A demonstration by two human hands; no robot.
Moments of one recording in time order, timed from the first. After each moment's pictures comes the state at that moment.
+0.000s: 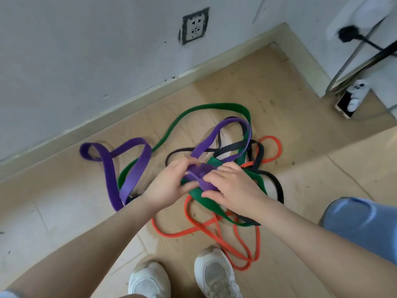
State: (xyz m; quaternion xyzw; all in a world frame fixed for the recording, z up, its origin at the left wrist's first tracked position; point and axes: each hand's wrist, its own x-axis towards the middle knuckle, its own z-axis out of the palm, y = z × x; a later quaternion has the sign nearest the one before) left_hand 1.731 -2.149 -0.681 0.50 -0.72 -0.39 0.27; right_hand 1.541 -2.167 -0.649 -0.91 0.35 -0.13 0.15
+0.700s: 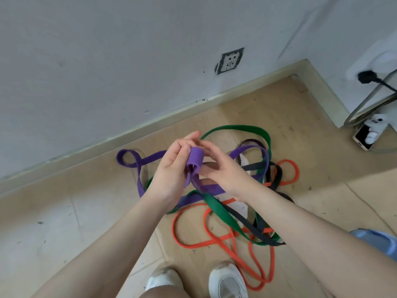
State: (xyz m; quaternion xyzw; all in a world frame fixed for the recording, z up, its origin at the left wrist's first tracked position) left_hand 1.763 -2.154 -0.588 0.48 -0.29 -0.61 0.56; right_hand 1.633 -2.198 -0.588 -0.53 0.45 -0.17 0.70
